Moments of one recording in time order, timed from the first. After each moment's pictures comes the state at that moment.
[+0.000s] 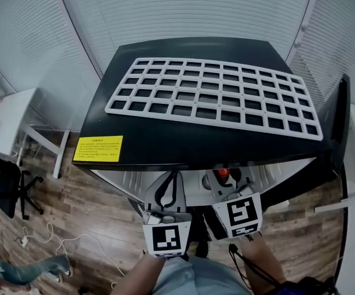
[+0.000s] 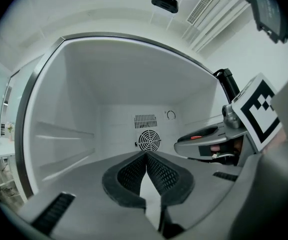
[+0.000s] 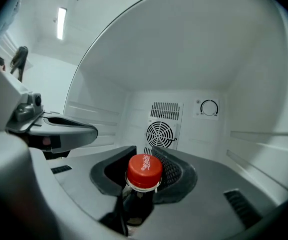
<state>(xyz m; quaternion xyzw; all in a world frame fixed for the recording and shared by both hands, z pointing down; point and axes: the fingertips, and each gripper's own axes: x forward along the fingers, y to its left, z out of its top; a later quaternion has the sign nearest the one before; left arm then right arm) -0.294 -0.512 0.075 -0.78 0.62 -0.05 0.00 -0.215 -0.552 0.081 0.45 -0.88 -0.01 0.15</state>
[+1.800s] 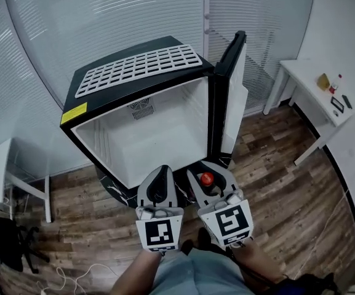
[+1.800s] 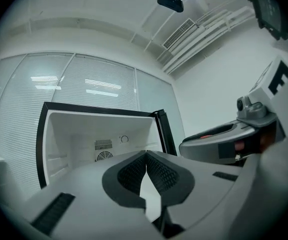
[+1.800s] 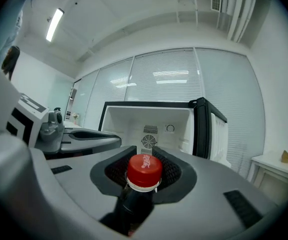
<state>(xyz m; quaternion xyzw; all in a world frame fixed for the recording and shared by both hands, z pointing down) -0.206 -0.312 0.037 -0.87 0.48 -0.01 0.06 -0.146 -0.293 0.038 0.58 -0.81 -0.03 0.07</state>
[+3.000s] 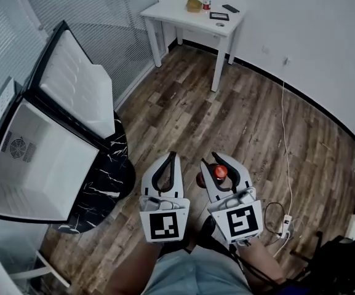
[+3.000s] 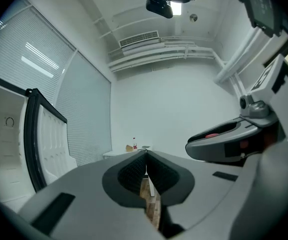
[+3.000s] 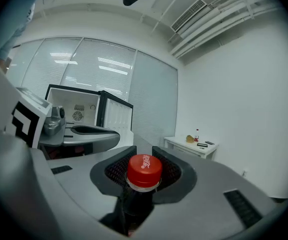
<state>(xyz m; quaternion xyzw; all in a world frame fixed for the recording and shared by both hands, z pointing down) 0.086 -0.090 0.082 -0.99 0.11 -0.01 0.07 0.115 -0.024 0.086 0.85 -0.52 0.01 0.09</state>
